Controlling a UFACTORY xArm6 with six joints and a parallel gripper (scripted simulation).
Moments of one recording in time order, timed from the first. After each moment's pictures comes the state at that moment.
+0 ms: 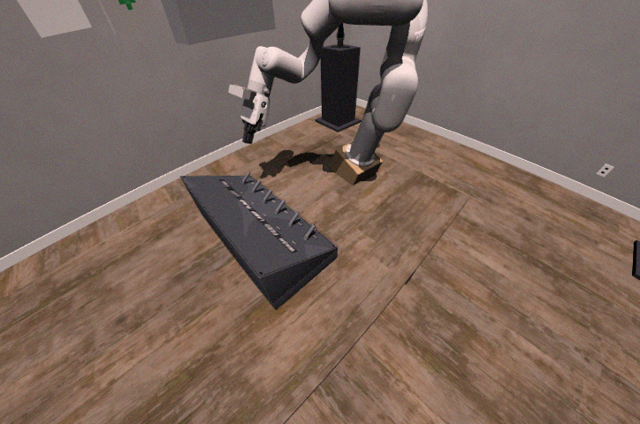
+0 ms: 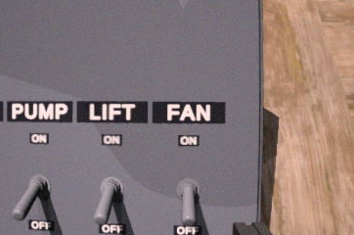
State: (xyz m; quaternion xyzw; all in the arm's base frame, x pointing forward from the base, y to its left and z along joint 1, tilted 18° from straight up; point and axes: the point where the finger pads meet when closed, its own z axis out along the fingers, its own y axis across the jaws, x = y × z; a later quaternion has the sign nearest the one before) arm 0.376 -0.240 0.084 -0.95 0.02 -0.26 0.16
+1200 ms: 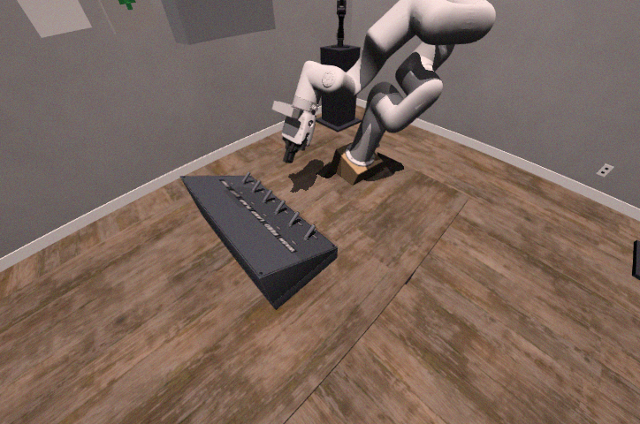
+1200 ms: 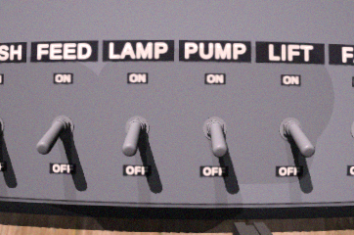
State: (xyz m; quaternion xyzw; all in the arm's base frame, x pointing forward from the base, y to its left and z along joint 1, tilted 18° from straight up) arm 0.319 -0.073 0.108 -0.95 0.02 -0.26 0.16
